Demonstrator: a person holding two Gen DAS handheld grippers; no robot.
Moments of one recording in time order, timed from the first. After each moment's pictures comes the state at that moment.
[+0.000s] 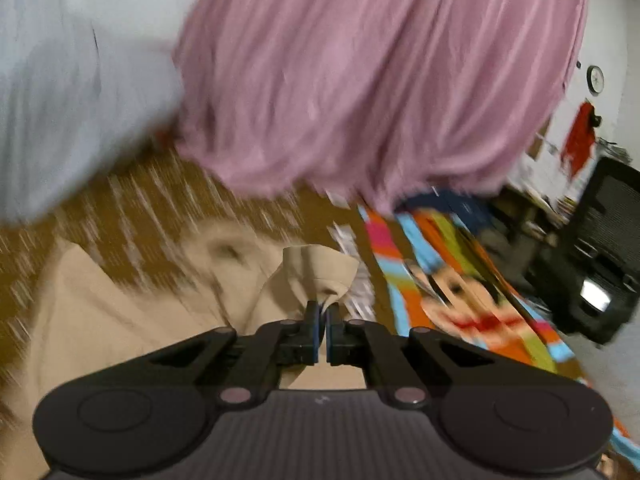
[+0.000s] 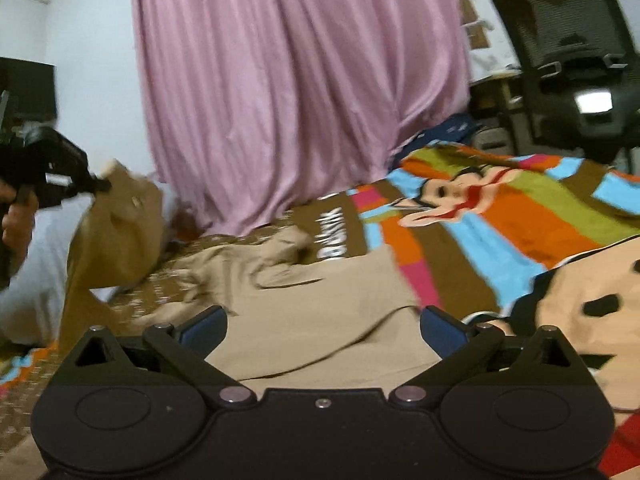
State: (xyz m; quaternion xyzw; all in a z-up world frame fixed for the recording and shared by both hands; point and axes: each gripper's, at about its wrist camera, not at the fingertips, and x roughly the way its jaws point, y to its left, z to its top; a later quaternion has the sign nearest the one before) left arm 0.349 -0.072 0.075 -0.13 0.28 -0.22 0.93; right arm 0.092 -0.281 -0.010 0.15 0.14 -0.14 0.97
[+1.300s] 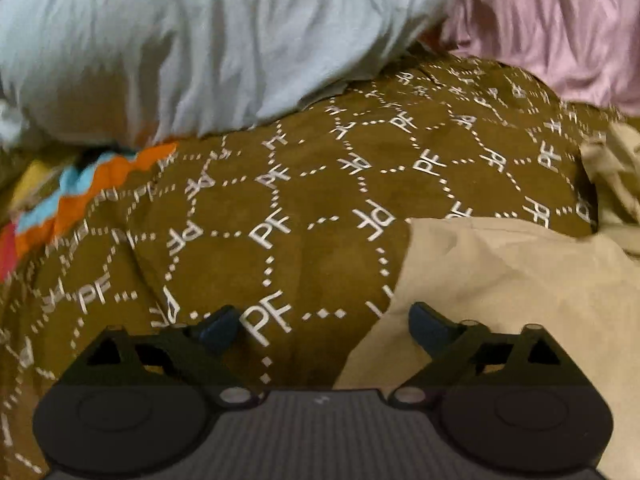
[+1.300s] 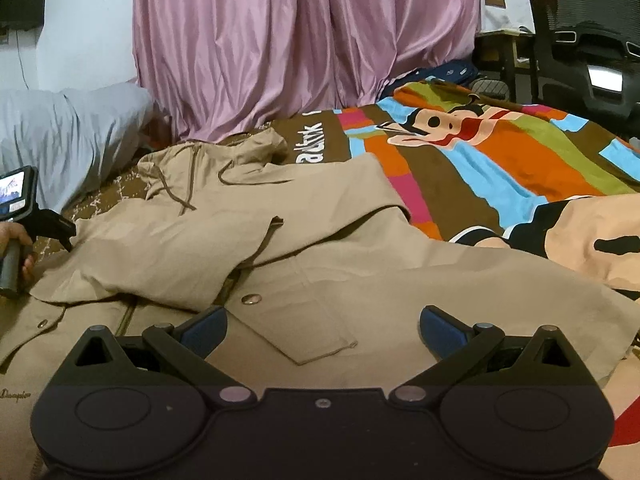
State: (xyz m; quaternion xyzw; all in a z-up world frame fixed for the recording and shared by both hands) left arm 0.516 0.114 -0.100 -0.03 0.40 0.17 0.90; right arm 0.127 -0.265 -0.078 0.10 0.27 -0.13 0.95
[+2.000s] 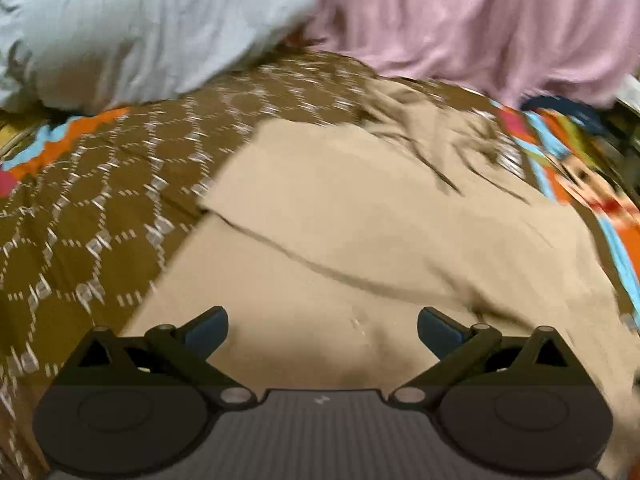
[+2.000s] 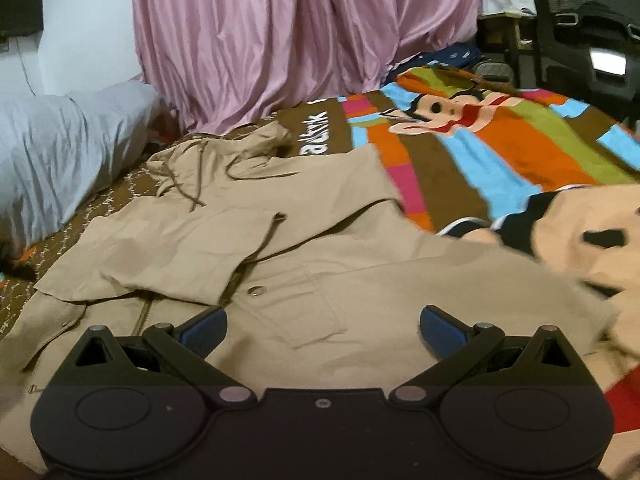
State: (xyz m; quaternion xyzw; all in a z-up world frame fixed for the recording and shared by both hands) left arm 0.233 0.058 -0.024 -0.04 0.40 -0.06 0.91; right arm 0.101 -0.286 -0.046 0.12 0.29 -0.13 0.94
